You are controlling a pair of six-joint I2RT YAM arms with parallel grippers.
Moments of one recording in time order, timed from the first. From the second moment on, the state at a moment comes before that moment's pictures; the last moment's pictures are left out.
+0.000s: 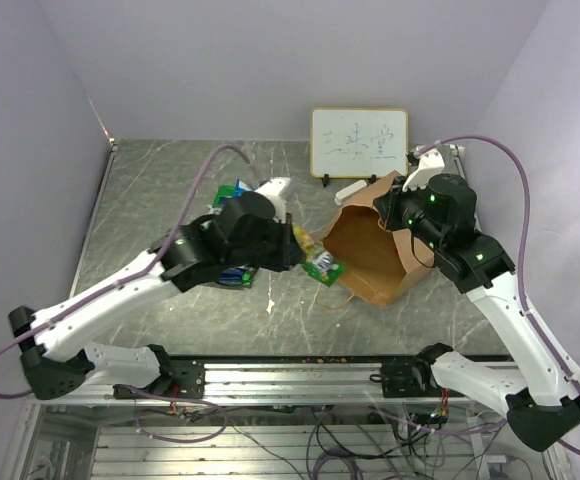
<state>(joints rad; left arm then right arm) -1.02 1.26 1.35 -0.63 -0.03 -0.70 0.48 0.99 1.18 -0.52 0.09 0.20</state>
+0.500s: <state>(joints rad) -0.74 1.30 1.51 -1.00 -0.39 -0.54 0.48 0.99 1.17 -0.50 0.08 0.21</state>
